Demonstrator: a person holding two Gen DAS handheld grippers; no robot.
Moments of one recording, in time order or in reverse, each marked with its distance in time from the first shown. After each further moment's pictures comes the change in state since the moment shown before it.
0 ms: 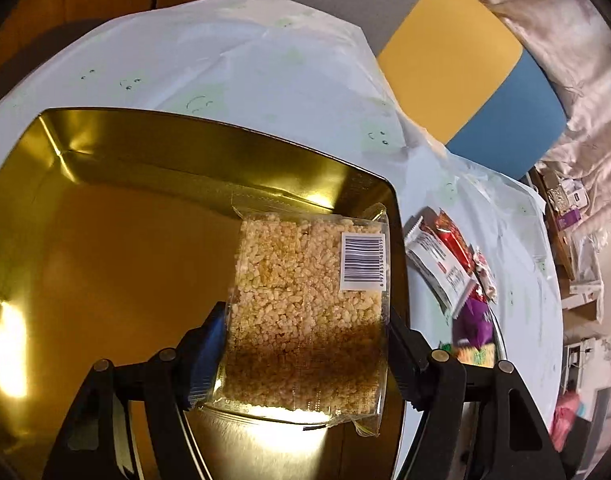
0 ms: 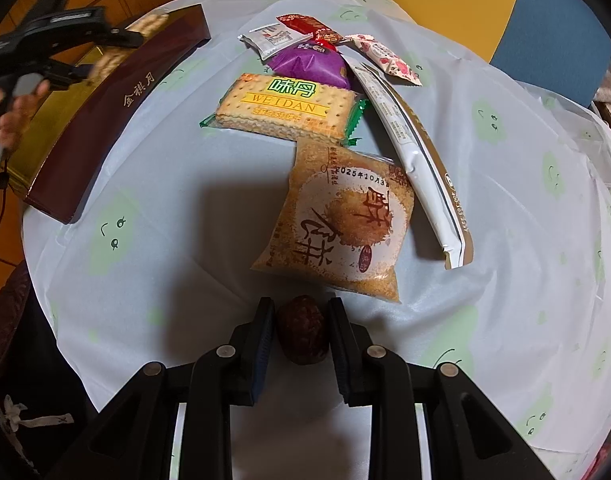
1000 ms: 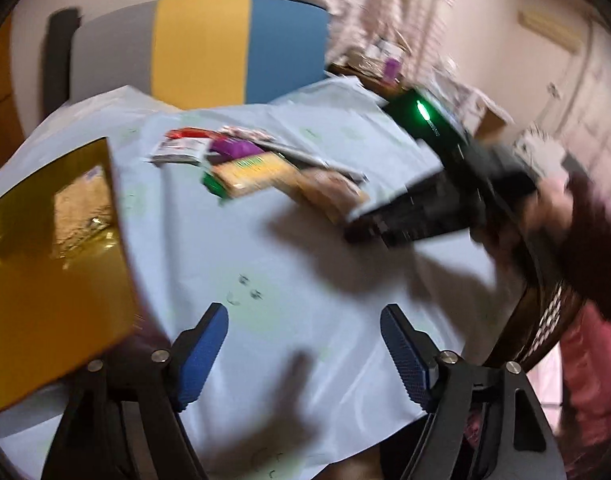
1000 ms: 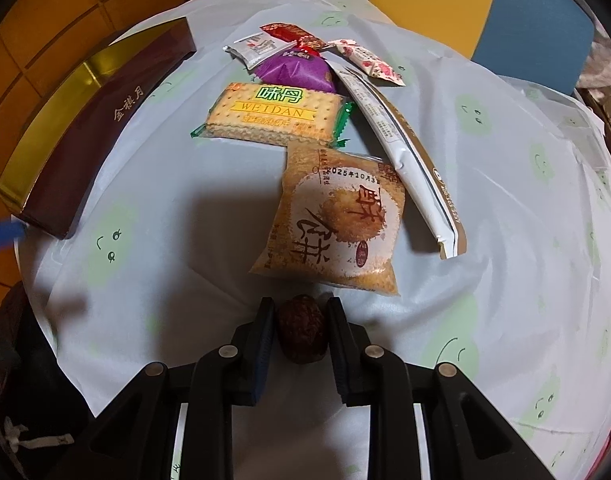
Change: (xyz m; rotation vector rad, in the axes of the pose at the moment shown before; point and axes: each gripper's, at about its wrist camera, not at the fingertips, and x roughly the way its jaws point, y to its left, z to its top) left arm -0.093 -0.076 -0.224 0.763 -0.107 -0.259; right arm -0.002 0.005 -0.005 0.068 -0.035 -0.045
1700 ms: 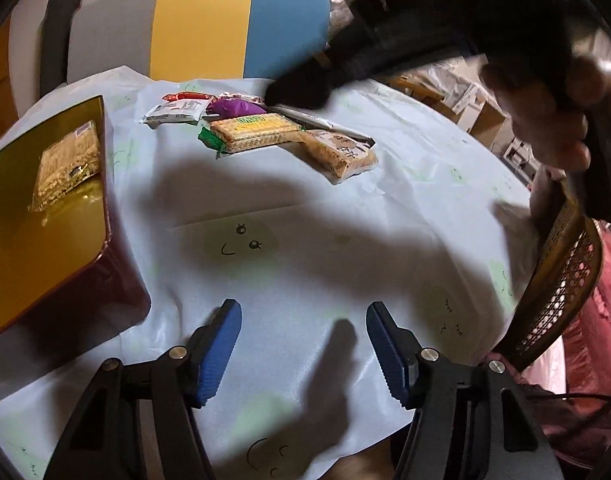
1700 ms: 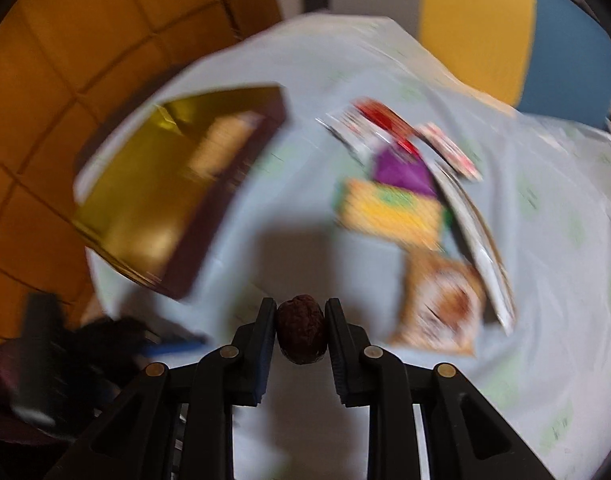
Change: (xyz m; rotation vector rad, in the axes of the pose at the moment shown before) left arm 0.028 0.015 -0.032 -0.052 0.016 -0.045; right arm -0.062 0.069 0.053 -0.056 -0.129 0.204
